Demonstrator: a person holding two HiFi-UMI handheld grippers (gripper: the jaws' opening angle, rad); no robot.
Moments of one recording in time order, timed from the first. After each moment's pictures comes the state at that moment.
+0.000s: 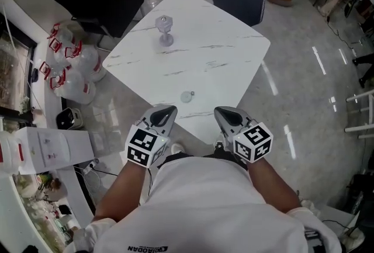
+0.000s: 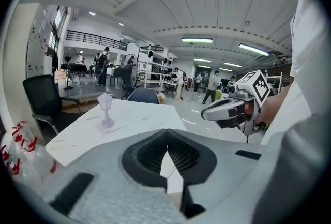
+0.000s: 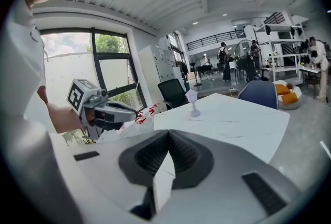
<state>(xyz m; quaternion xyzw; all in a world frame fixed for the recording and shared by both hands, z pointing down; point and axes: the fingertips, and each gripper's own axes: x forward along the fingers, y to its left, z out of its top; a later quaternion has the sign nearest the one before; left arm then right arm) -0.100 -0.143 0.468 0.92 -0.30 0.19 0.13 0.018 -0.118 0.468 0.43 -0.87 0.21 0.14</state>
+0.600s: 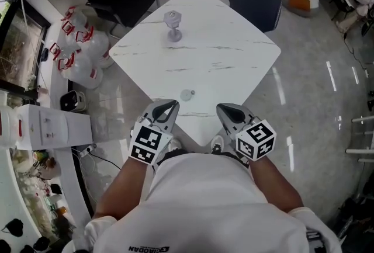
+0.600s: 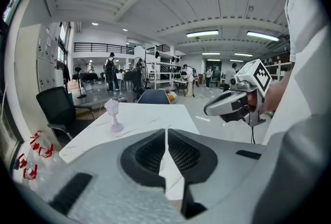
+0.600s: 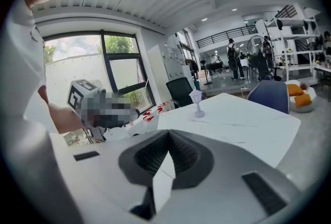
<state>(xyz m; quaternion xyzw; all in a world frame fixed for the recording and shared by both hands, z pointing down) -0.075 -0.152 0.470 0.90 -0.37 0.22 0.09 0.045 -0.138 0.472 0.37 -0.89 0.20 0.14</state>
